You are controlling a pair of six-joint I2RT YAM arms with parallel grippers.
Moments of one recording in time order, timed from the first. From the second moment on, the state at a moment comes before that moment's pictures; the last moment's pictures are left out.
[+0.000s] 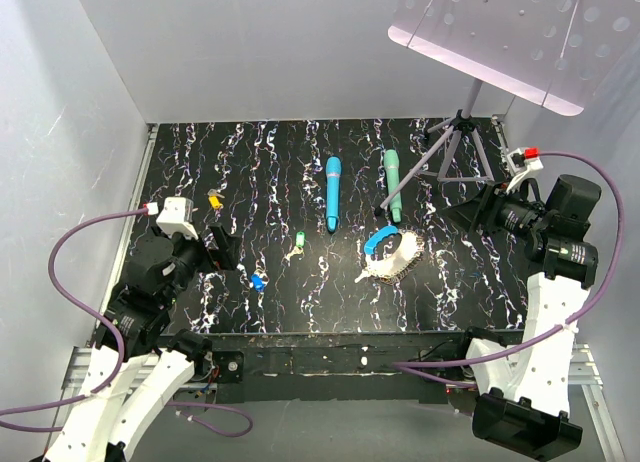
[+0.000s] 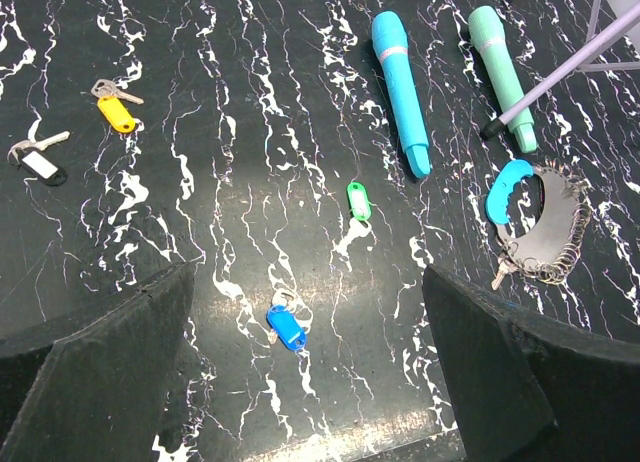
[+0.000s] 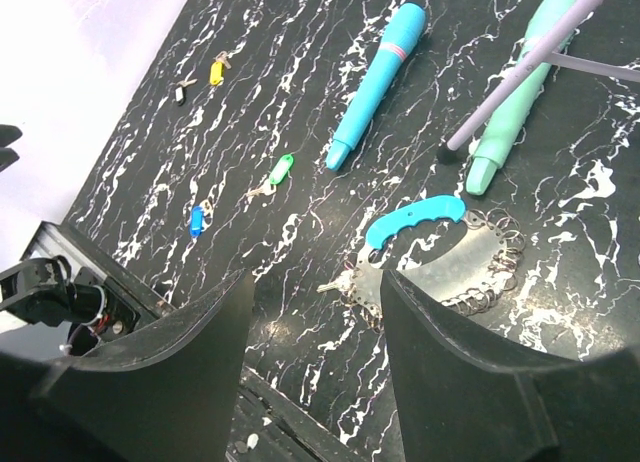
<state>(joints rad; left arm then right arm) -0.40 0.47 0.83 -0.65 -0.12 -0.29 -0.30 0.84 1.10 -0.79 -0.97 0.05</state>
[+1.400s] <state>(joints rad) -0.40 0.40 0.79 -0.63 -0.13 -0.29 -0.31 0.84 1.09 -0.78 -1.07 0.02</state>
